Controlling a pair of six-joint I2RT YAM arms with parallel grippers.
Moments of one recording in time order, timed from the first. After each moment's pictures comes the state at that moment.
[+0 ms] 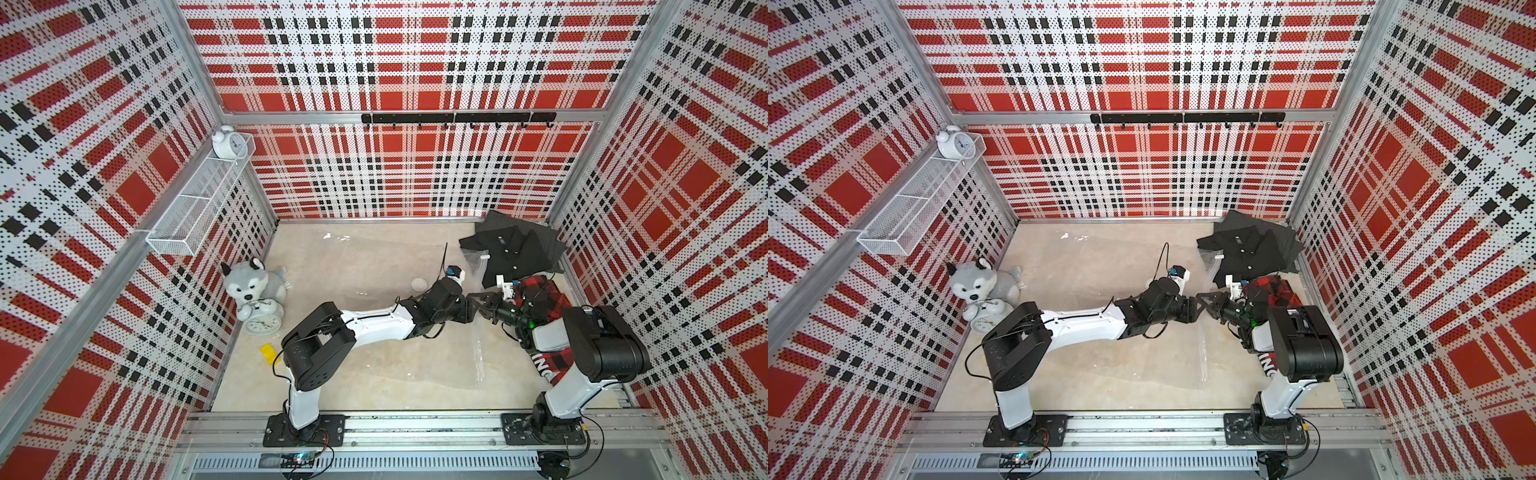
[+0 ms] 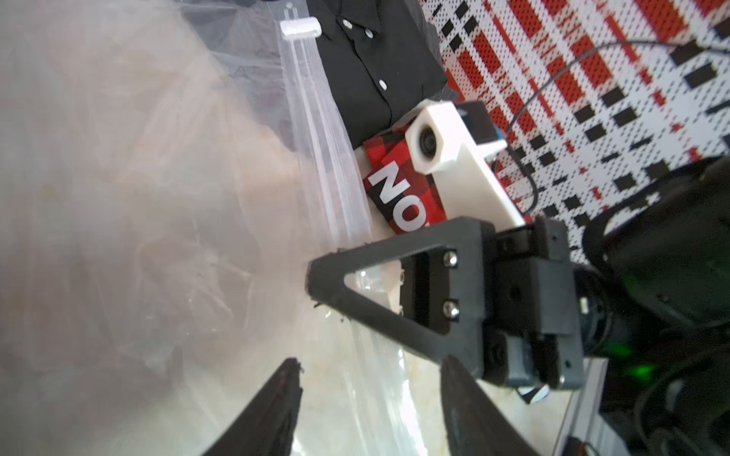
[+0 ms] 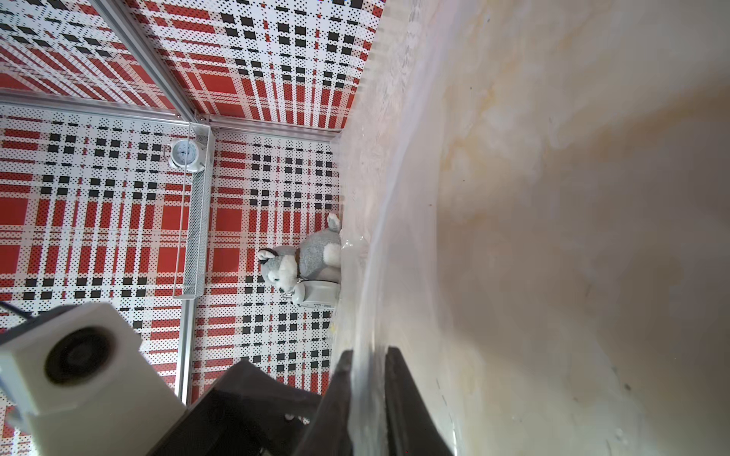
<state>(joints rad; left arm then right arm) -0.99 1.88 1.22 0.10 0.00 -0.65 0.03 1.68 0.38 1.00 -0.91 1.13</state>
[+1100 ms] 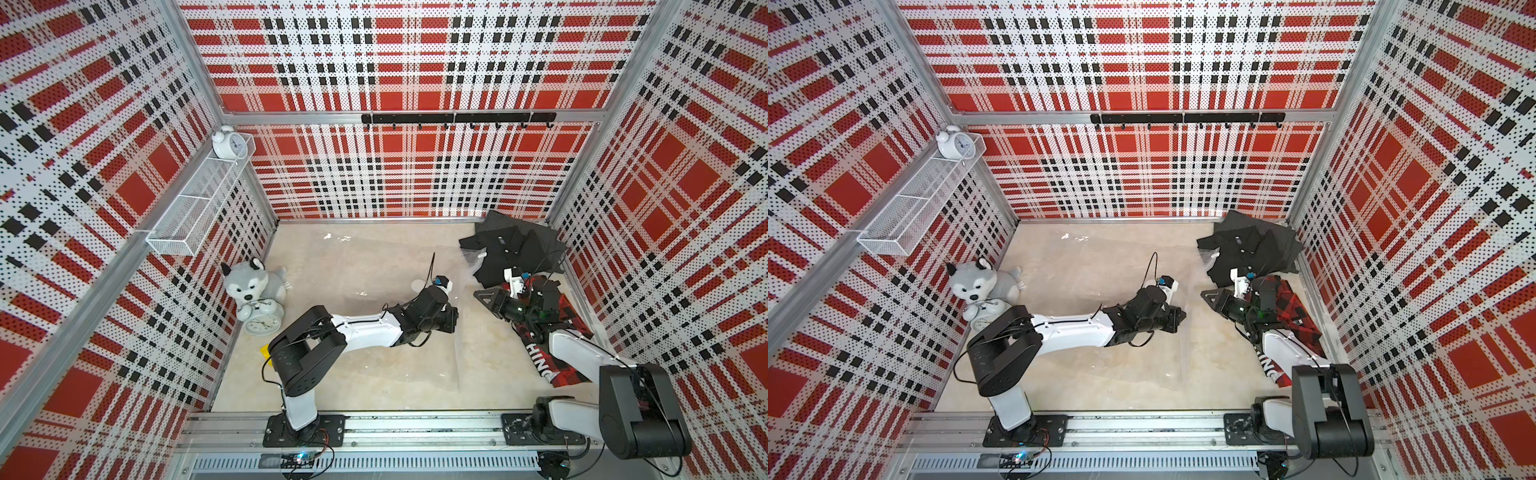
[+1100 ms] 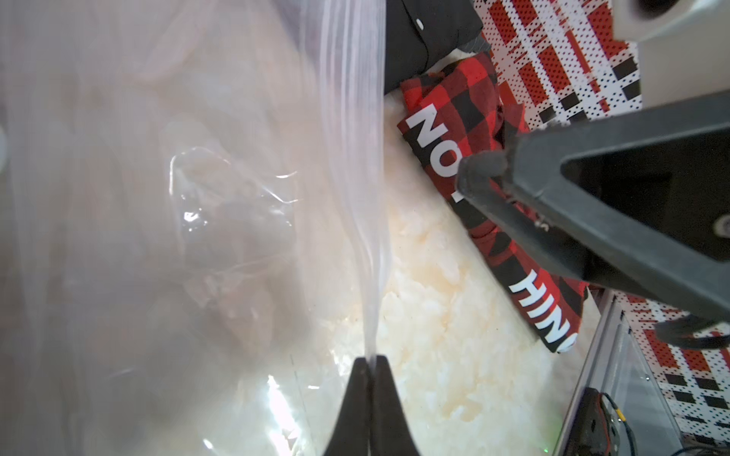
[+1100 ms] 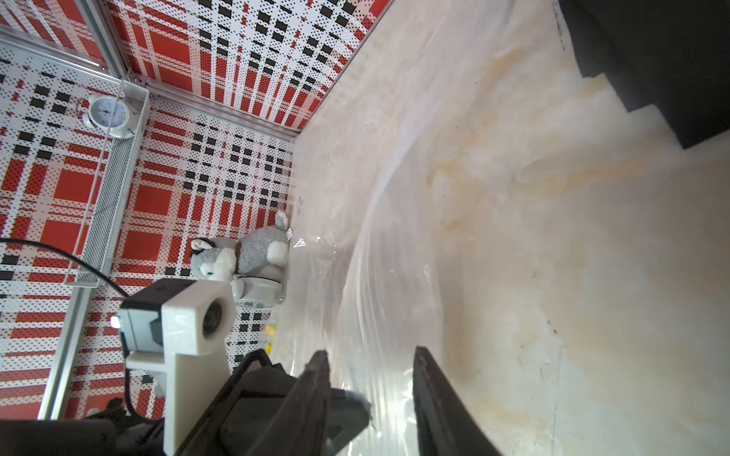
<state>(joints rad) -0.95 1.78 1.02 0.16 0.08 -0.67 0.04 1.24 0.46 0.28 -0.75 0.73</state>
